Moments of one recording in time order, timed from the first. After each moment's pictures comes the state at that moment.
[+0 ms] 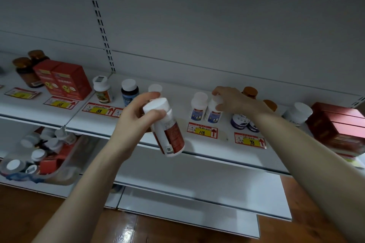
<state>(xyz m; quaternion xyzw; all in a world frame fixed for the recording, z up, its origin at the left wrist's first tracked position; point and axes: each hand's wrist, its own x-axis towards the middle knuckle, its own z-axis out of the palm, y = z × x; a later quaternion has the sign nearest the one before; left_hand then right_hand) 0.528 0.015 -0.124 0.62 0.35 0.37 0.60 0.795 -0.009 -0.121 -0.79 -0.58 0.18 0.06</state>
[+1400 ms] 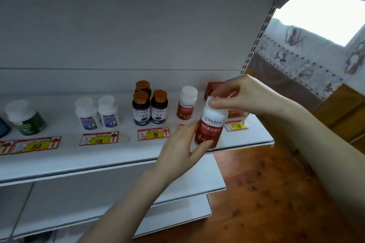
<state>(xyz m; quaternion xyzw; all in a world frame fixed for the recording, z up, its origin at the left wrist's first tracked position) 0.762 -0.155 -0.182 0.89 0.05 0.30 0.34 0.893 -0.252 -0.036 -0.85 -0.45 0.11 0.23</state>
